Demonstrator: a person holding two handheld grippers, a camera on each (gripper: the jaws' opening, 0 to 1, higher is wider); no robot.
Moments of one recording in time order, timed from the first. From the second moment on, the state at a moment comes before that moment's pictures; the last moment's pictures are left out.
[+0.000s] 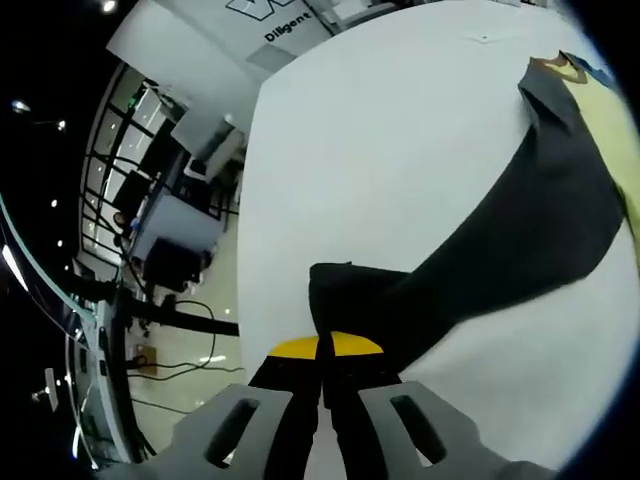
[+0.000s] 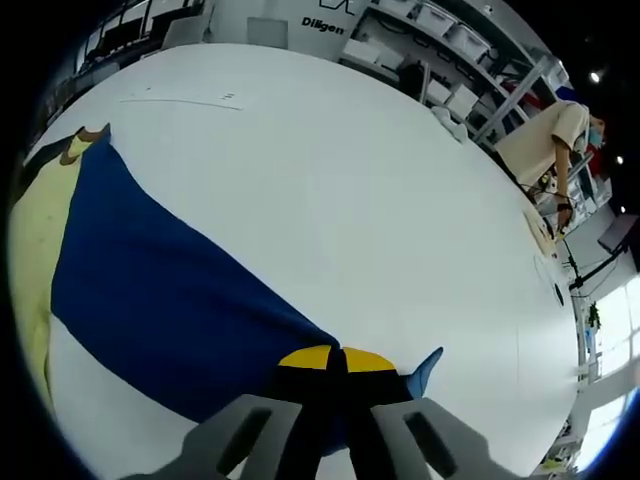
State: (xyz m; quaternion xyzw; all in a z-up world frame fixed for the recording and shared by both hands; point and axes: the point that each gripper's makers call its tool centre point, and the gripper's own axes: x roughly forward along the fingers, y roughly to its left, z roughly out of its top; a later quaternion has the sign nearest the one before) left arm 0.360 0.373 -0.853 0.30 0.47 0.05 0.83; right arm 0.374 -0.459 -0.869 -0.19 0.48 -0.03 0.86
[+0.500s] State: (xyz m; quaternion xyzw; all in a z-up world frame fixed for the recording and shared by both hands) left arm 0.361 0.376 -0.853 0.32 0.48 0.07 0.81; right arm 0.366 -0.466 -0.868 -0.18 0.48 -0.04 0.86
